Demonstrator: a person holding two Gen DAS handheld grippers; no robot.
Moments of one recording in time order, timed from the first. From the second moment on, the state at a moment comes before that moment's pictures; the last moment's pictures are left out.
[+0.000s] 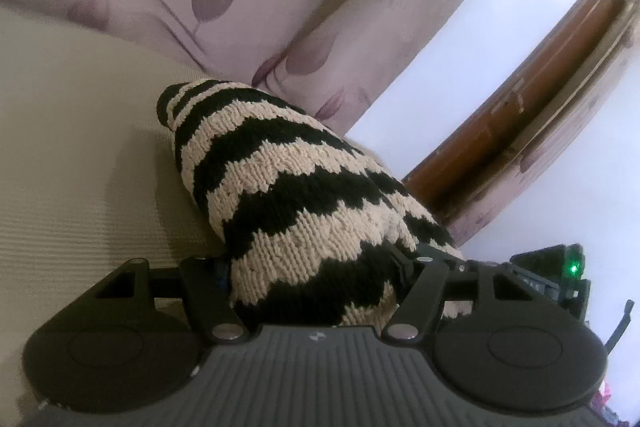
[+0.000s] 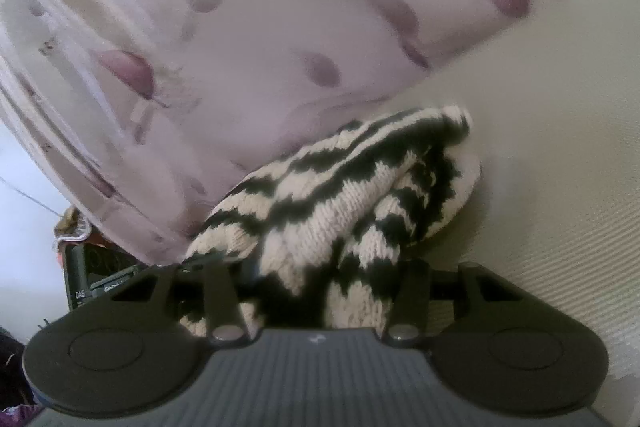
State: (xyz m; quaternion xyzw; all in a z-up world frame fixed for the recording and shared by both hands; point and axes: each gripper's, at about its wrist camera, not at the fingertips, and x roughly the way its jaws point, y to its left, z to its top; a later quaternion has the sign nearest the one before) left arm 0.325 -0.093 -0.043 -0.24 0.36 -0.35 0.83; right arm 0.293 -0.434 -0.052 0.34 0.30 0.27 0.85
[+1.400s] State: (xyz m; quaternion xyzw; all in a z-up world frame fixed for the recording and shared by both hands) left arm 0.158 0.045 -0.036 -0.15 0.35 -0.31 0.87; right arm 0.152 -0.282 -0.062 0.36 0.32 0.30 0.82
